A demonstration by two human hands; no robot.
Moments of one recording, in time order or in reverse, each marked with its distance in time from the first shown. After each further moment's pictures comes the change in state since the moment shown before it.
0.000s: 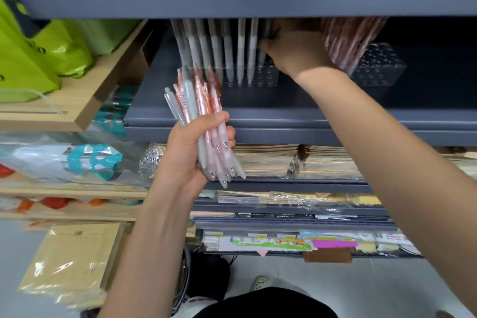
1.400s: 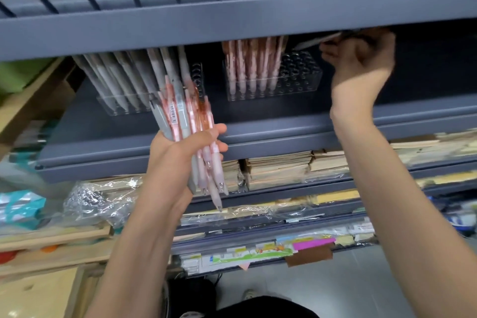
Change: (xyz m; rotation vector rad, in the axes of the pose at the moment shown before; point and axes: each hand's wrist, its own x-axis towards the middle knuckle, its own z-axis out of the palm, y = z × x) left_hand 0.018 -0.043 0.077 0.238 0.000 0.101; right_hand -0.053 0.159 -0.063 1.158 0.908 0.057
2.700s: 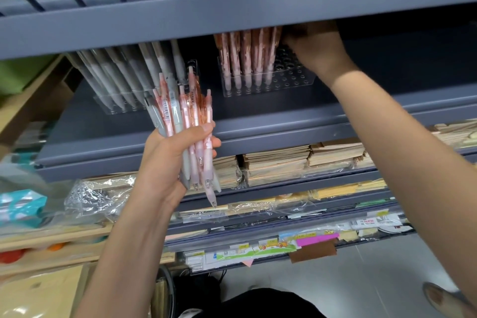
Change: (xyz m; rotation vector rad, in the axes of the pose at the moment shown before) left_hand 0.002 0.003 -0.004 -0.020 0.006 -0.040; right_hand 0.046 0.023 0.035 -0.890 -0.602 -0.099
